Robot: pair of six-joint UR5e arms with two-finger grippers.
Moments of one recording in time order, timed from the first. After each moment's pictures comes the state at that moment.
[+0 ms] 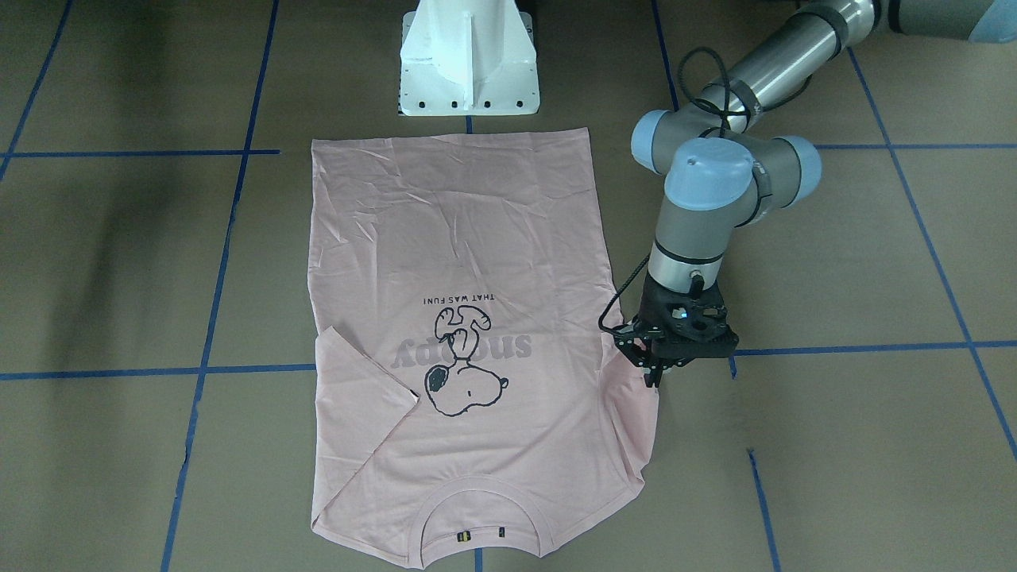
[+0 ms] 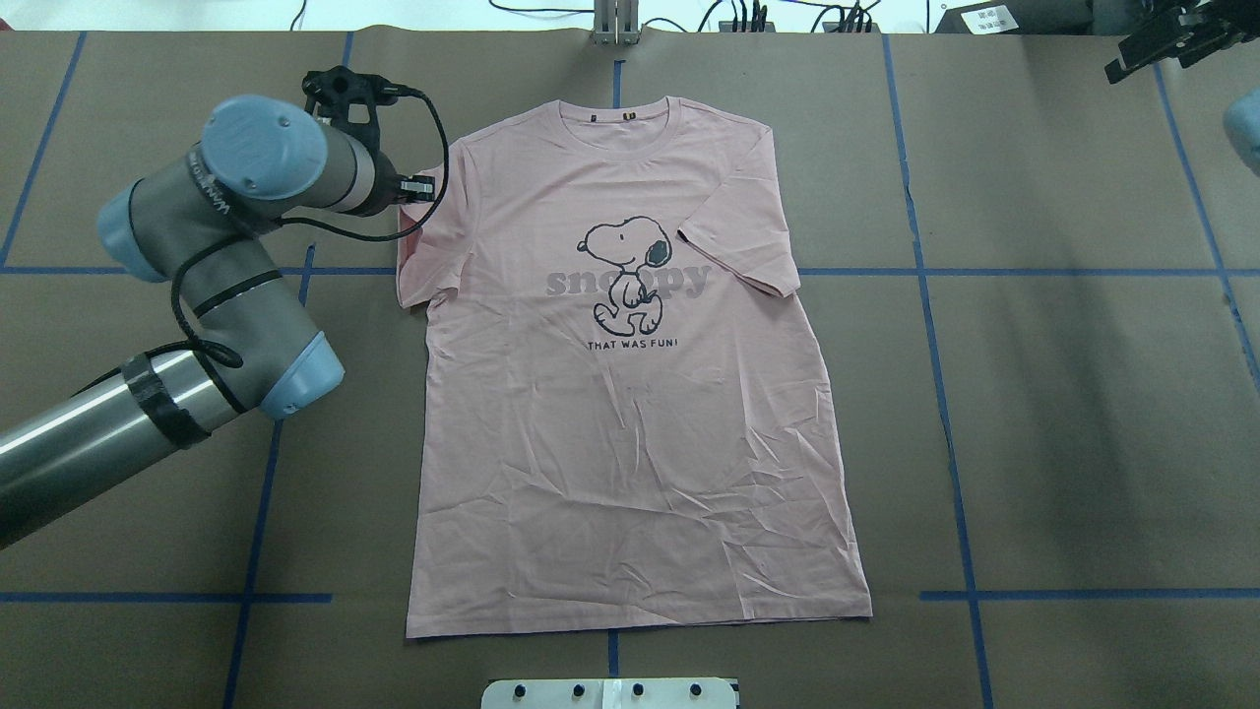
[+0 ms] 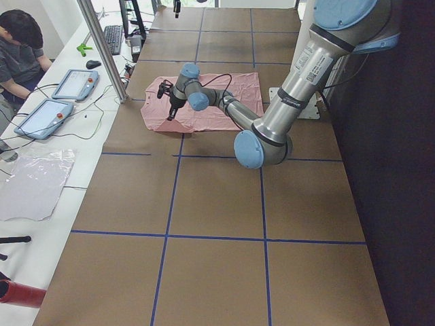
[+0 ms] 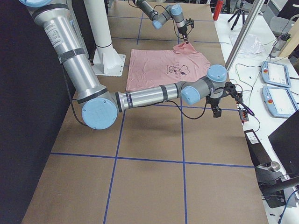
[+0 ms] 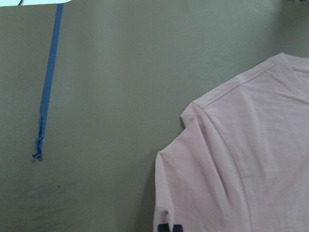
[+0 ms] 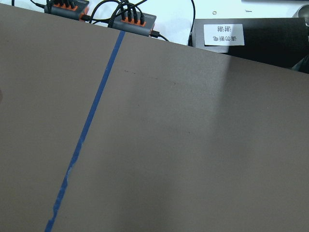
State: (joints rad) left arm -0.76 -2.25 -1.42 -1.89 -1.69 -1.03; right arm 1.35 -1.13 1.35 -1.22 2.31 0.28
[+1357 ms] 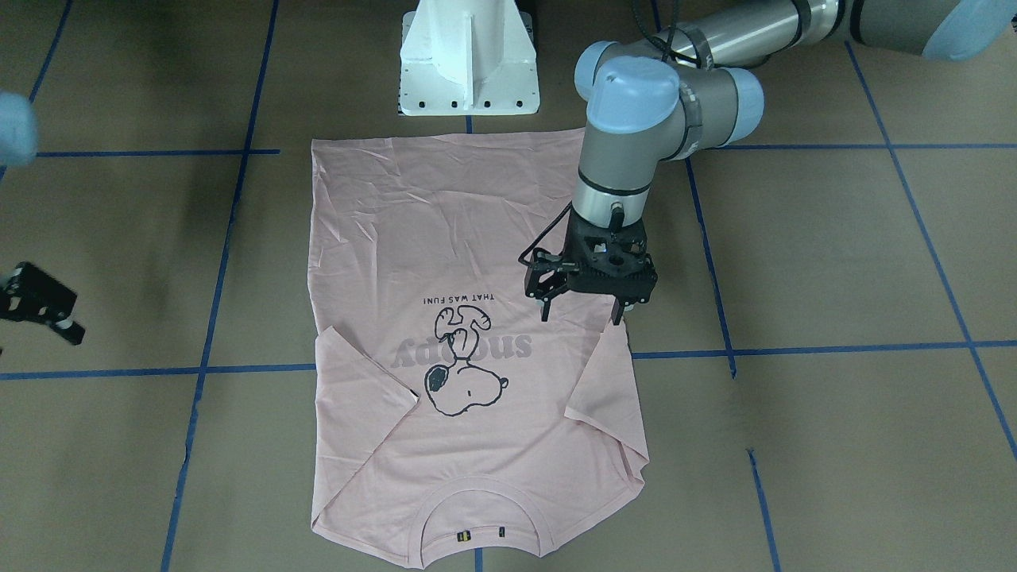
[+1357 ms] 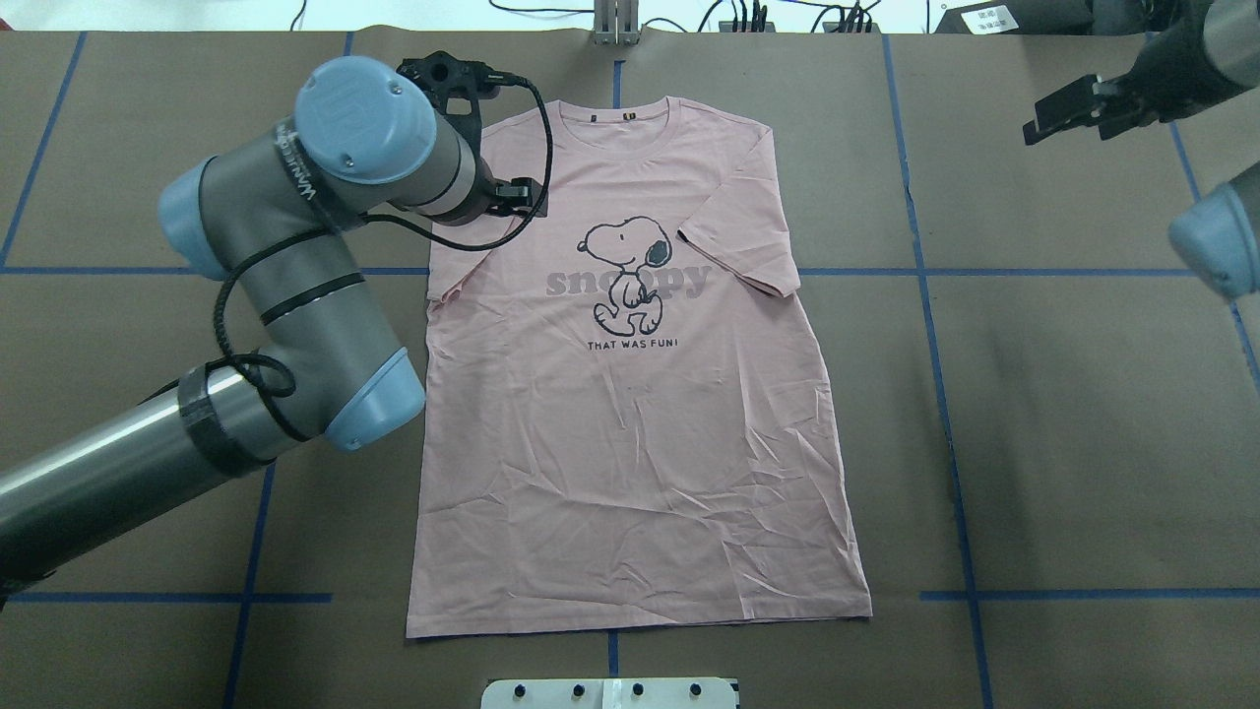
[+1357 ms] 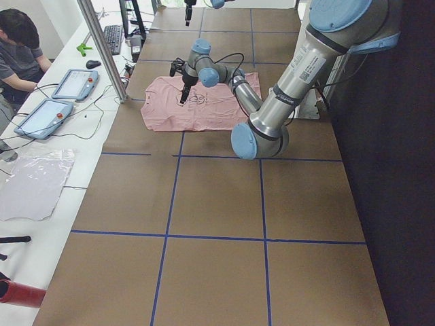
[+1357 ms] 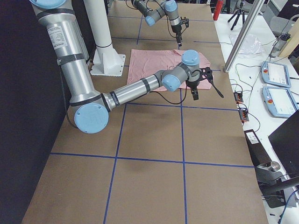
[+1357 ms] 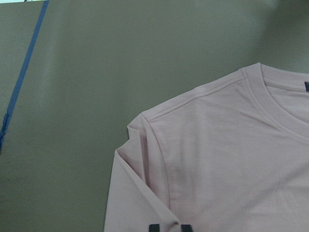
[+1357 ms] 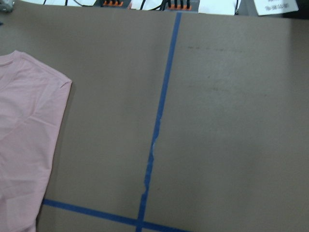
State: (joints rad) left arm -0.68 -2.25 -1.66 -1.76 -1.74 -1.05; right arm 1.13 -1.32 1.76 -1.22 2.20 0.70
